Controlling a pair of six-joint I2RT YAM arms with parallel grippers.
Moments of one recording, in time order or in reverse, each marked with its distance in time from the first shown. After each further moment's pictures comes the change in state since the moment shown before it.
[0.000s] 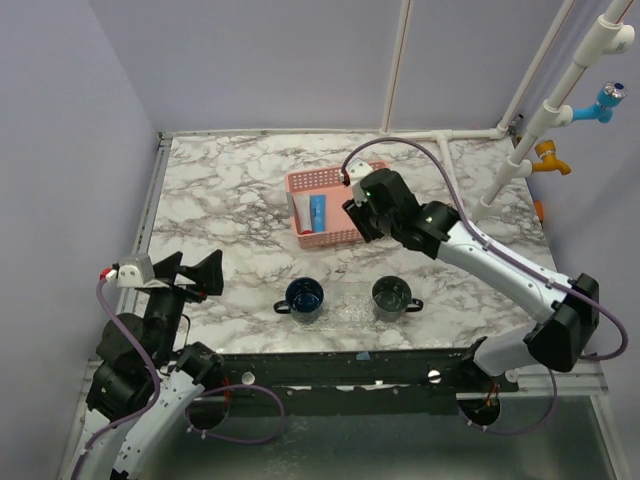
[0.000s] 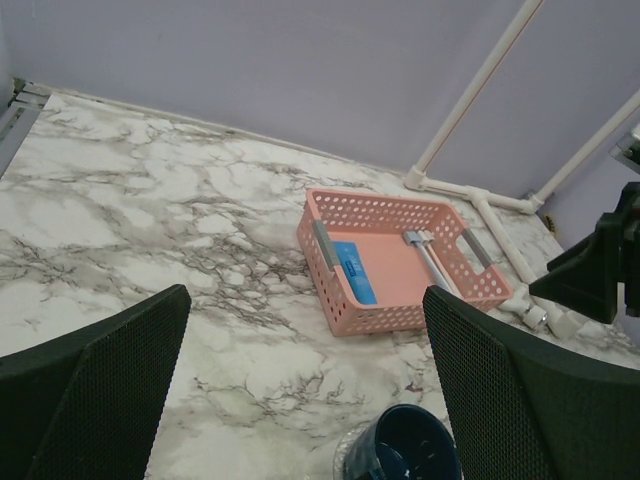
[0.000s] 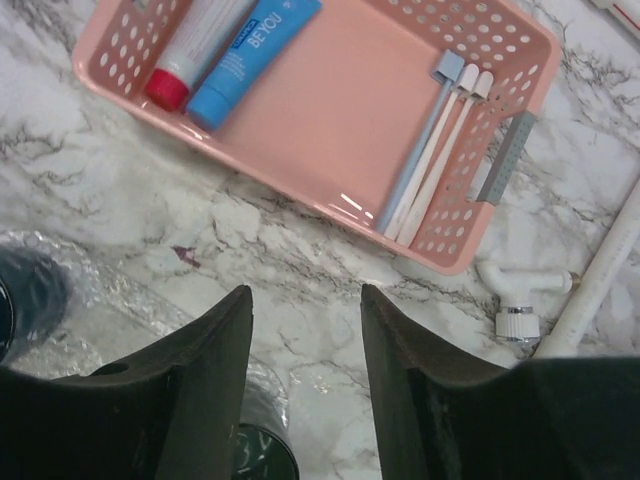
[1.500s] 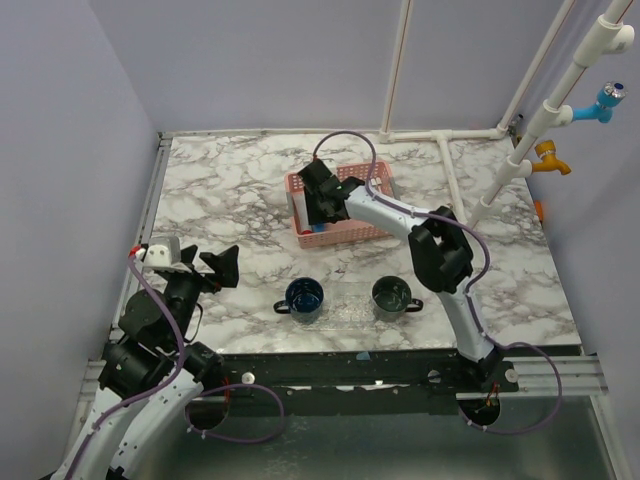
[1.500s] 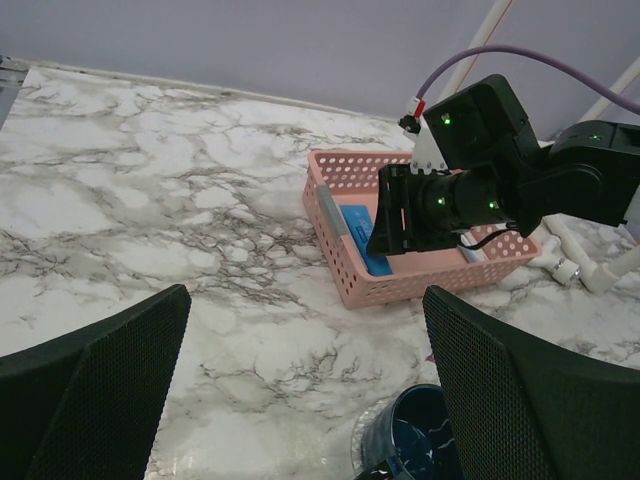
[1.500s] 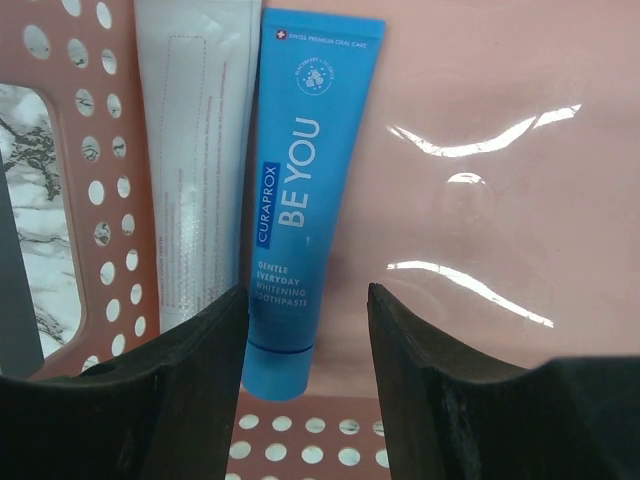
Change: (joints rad) left arm 0.000 0.142 -0.022 0.045 0.047 0.042; right arm -0.059 0.850 0.560 0.012 0.021 0.583
